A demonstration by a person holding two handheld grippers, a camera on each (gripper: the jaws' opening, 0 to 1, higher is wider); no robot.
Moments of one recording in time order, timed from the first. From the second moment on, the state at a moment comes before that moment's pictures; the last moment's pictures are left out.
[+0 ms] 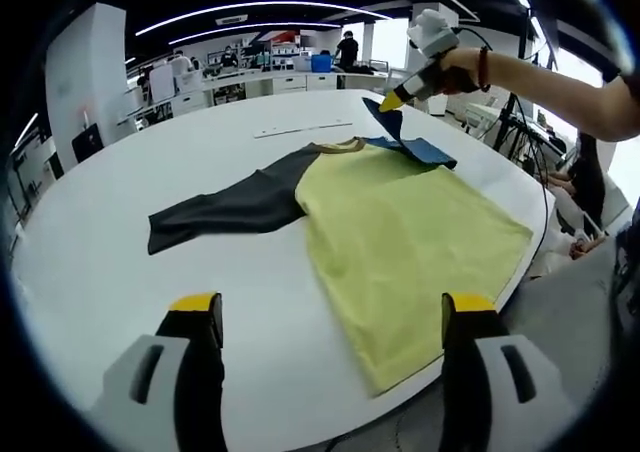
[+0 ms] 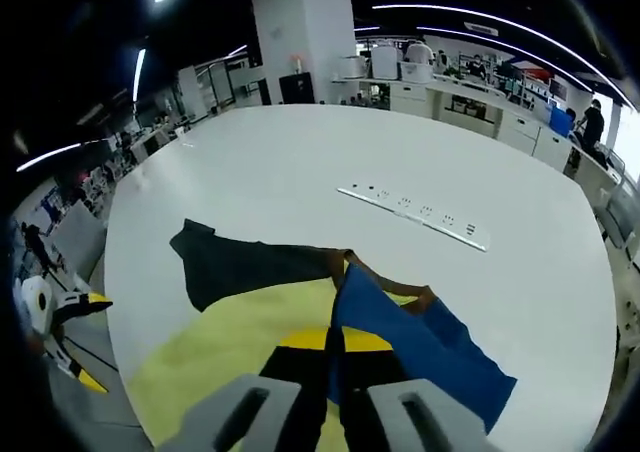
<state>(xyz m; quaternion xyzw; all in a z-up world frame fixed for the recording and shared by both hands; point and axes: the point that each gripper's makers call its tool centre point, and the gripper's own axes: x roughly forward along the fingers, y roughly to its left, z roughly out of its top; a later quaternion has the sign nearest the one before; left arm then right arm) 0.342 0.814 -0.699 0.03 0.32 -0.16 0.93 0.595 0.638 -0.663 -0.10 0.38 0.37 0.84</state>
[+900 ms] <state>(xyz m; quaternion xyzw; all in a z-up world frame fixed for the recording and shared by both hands) 0.341 0.815 -0.702 0.03 0.33 -0.16 0.93 0.573 0.700 -0.659 -0.09 0.38 0.41 0.83</state>
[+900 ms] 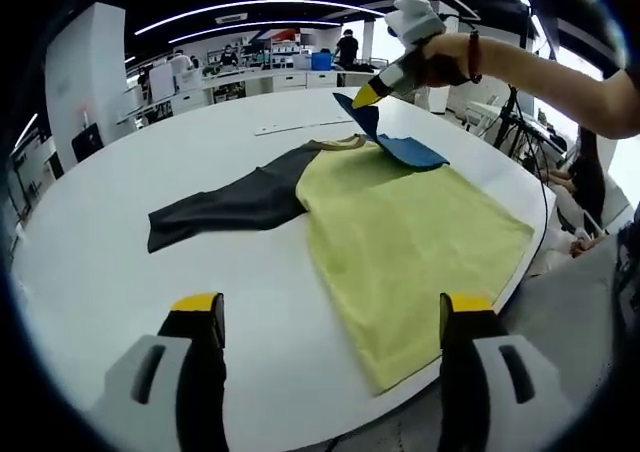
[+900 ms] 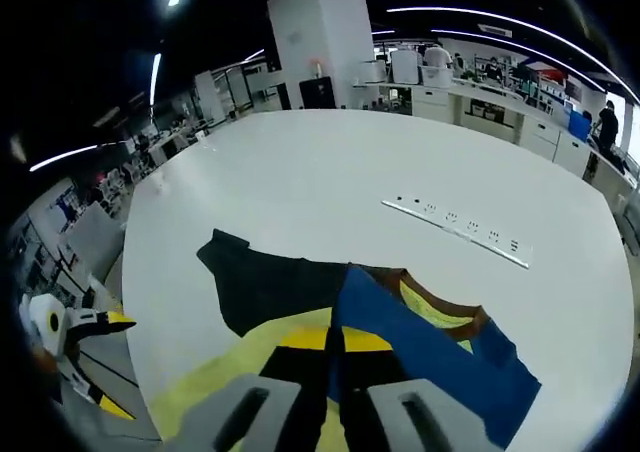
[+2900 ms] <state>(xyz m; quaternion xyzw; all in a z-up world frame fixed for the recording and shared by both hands) 0.334 0.834 -0.713 0.02 0.34 -0.14 0.93 0.532 0.752 -0.725 -0.09 0.40 0.45 0.80</state>
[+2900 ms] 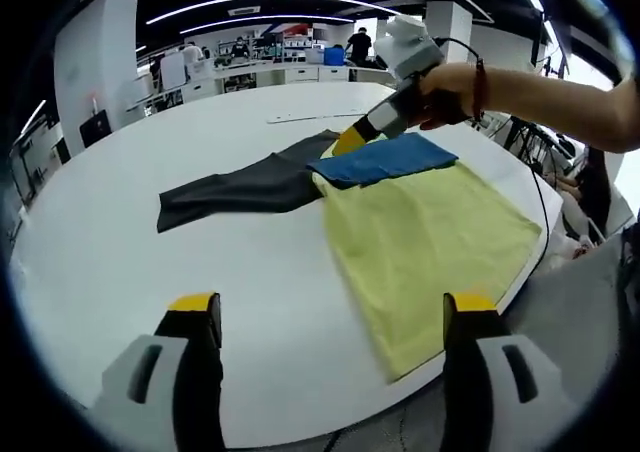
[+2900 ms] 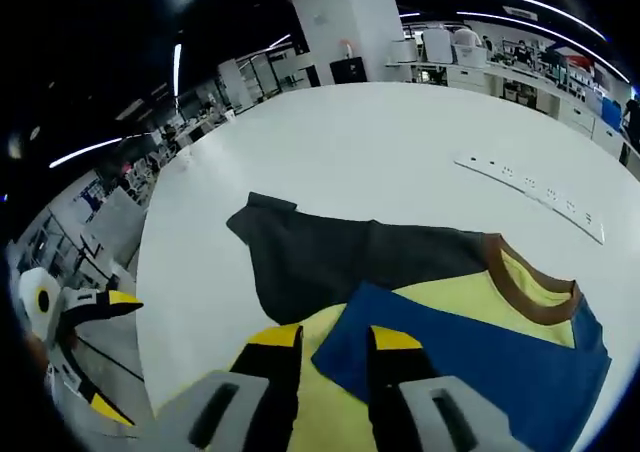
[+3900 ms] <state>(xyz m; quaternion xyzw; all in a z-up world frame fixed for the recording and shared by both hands) 0.339 0.835 -0.703 0.04 0.33 -0.13 0.93 0.562 0.573 -0.720 -0.10 0.38 0.33 0.86</state>
